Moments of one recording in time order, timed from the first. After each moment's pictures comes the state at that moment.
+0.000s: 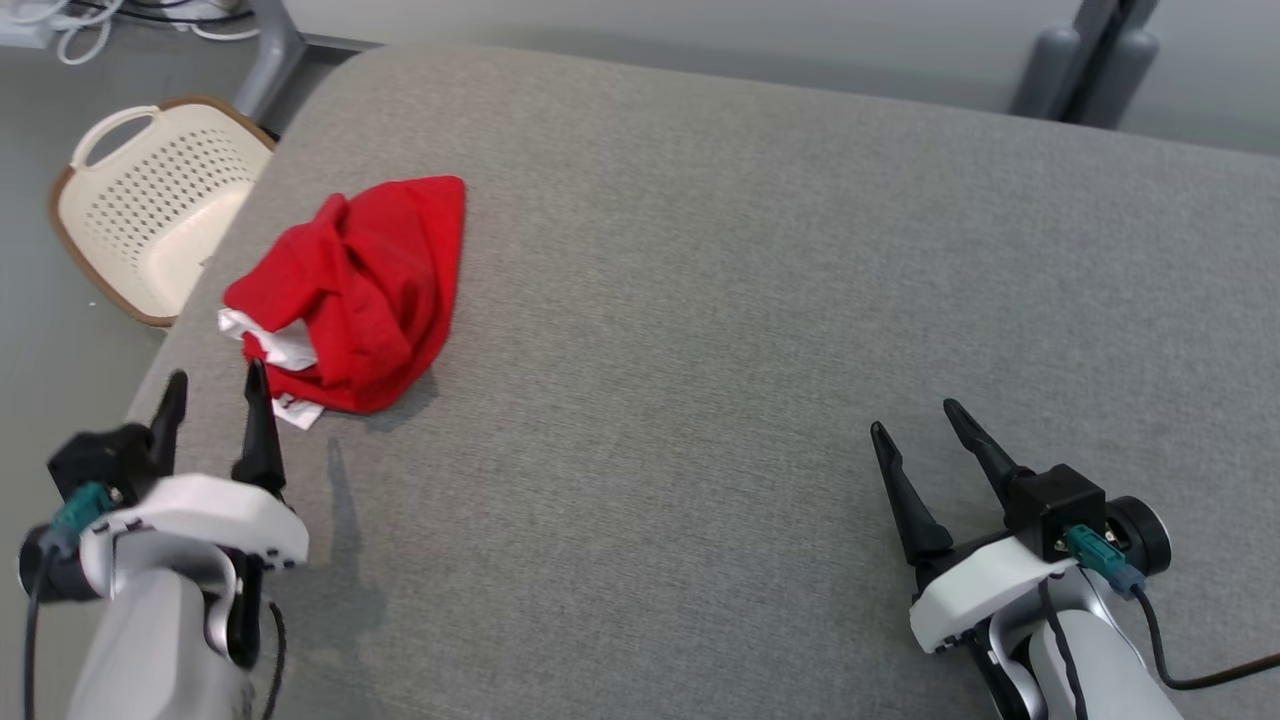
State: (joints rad) left arm -0.39 0.10 0.16 0.65 -0.19 -0.08 -0.26; right arm -0.28 -0.05 0.19 0.46 0.07 0.13 -0.26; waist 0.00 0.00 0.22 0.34
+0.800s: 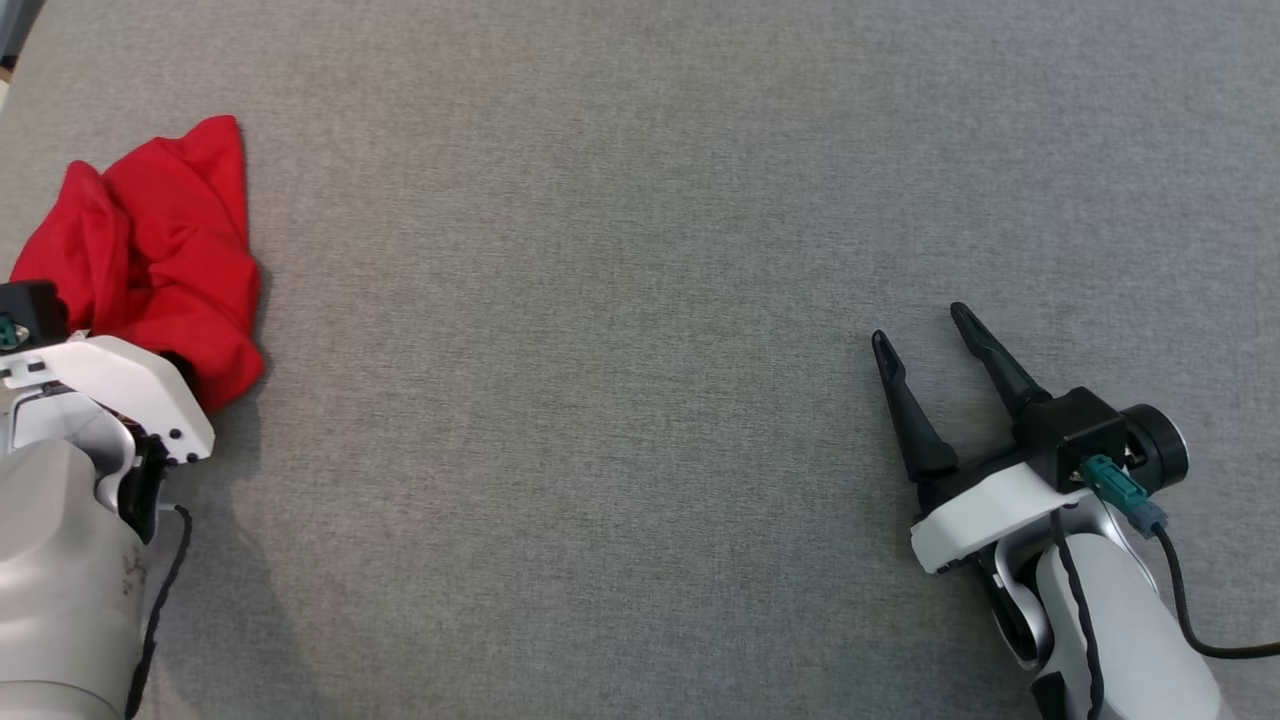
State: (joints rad) left arm -0.84 0.26 0.08 1.23 -0.21 -0.13 -0.08; right arm -0.38 -0.06 0.19 0.40 0.04 0.13 -0.26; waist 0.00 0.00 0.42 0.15
